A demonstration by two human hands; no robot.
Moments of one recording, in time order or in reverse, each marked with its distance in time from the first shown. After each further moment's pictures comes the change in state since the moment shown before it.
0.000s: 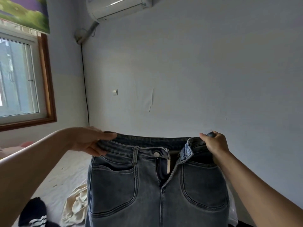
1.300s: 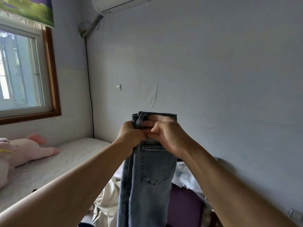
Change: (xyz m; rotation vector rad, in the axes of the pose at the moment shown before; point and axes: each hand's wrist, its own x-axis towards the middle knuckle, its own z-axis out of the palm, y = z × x) left_hand 0.019 0.037 0.119 -0.401 0.459 0.397; right_hand -0.086 -0.084 0.072 0.495 -0.905 -0.009
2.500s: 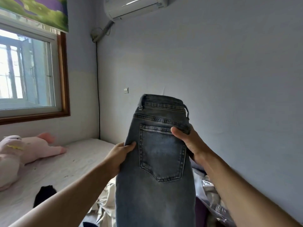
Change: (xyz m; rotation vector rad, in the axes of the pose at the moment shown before) left_hand -0.003 -0.064 -0.050 -0.301 -0.053 -0.259; right_hand 0.006 0.029 -0.052 -0.064 0.147 -0.098
